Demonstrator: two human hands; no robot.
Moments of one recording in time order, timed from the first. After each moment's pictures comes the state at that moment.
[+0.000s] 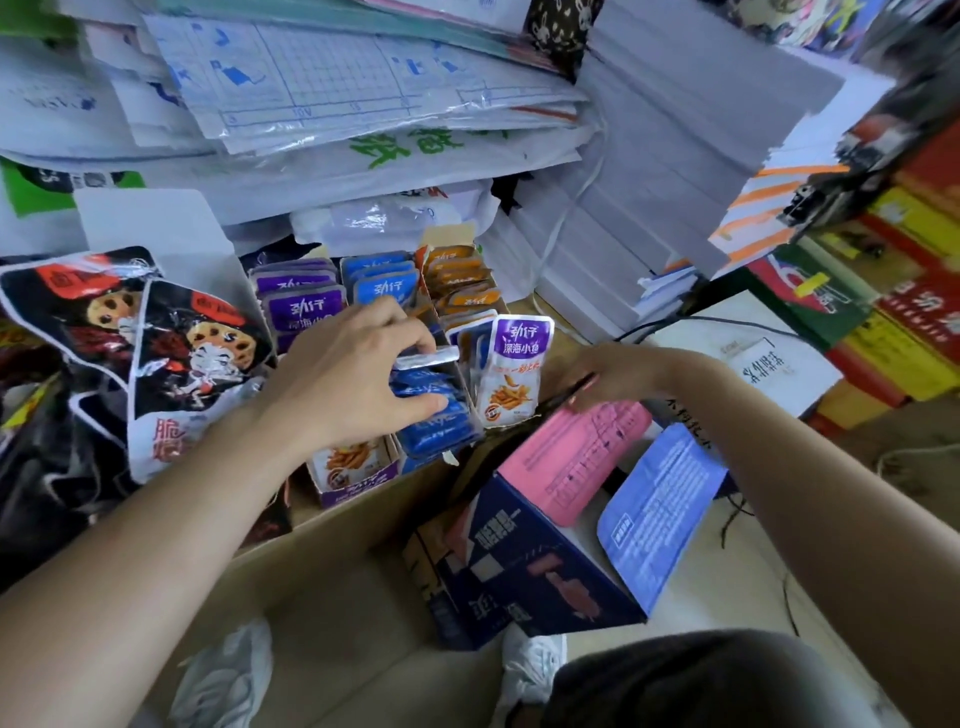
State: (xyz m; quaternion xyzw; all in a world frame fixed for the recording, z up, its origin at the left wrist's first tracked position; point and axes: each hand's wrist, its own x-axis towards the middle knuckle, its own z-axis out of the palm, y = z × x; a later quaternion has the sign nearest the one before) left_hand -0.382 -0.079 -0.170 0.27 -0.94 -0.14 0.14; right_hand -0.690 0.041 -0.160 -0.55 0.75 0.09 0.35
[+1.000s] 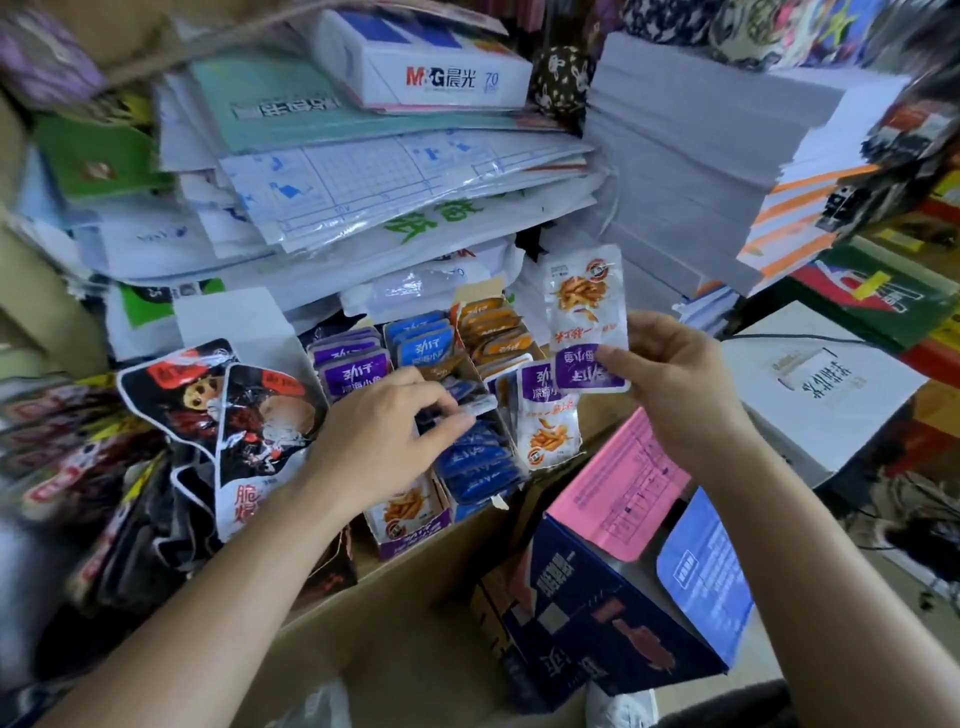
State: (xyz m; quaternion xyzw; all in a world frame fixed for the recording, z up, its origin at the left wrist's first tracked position) left_hand -0.369 -0.077 -0.170 0.30 -0.92 -0.18 0.18; right_hand -0.600 0.070 -0.129 -0.30 0.64 -0.65 0.28
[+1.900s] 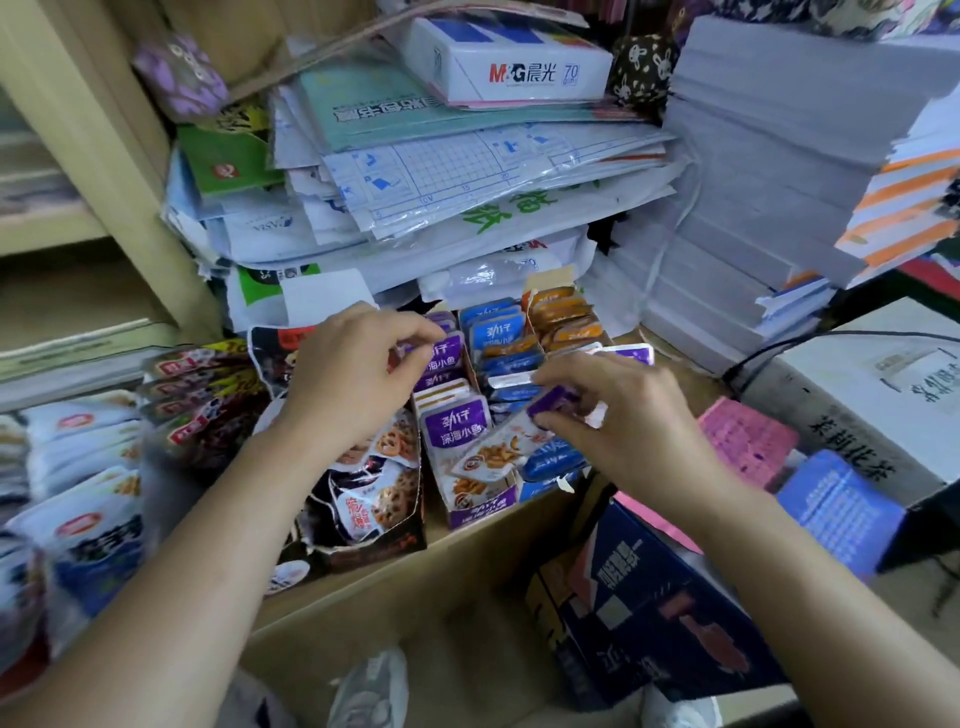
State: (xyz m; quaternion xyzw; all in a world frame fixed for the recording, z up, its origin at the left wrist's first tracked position) left_hand -0.309 -0.093 -0.125 0.37 -0.87 -0.12 0.29; right_hand -0.515 0.061 -0.137 -0.68 0.63 -0.37 -0.01
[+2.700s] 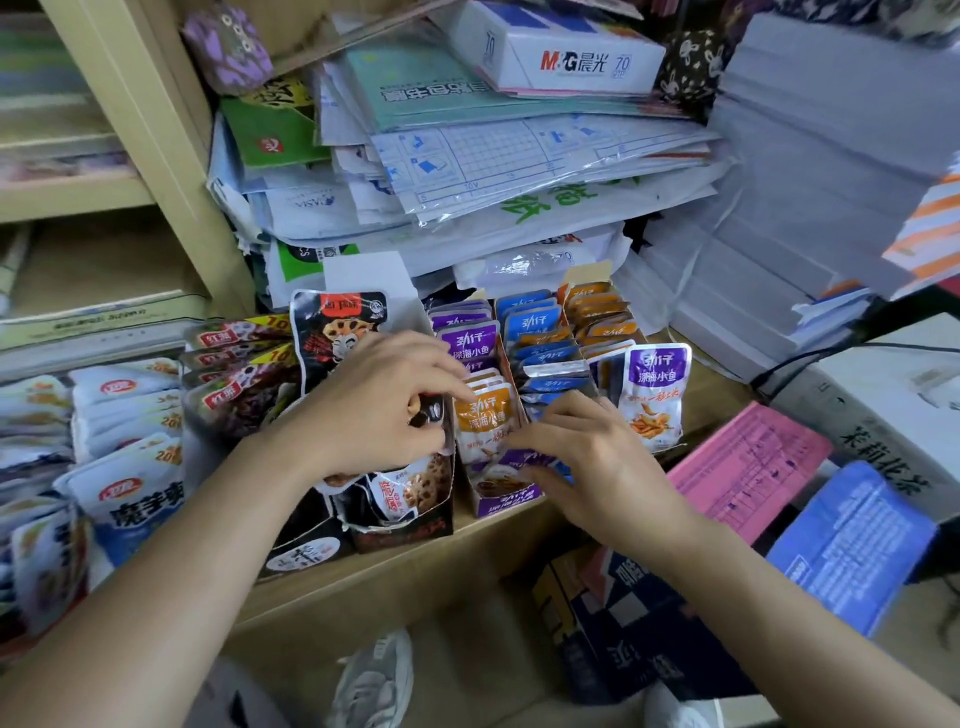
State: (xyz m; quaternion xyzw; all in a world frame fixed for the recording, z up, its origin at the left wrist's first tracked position) left_hand -0.270 -0.098 -0.141 0.24 -0.95 -0.15 0.12; right_hand -0.481 0.050 -0.186 -0.77 0.59 -0.25 -0.04
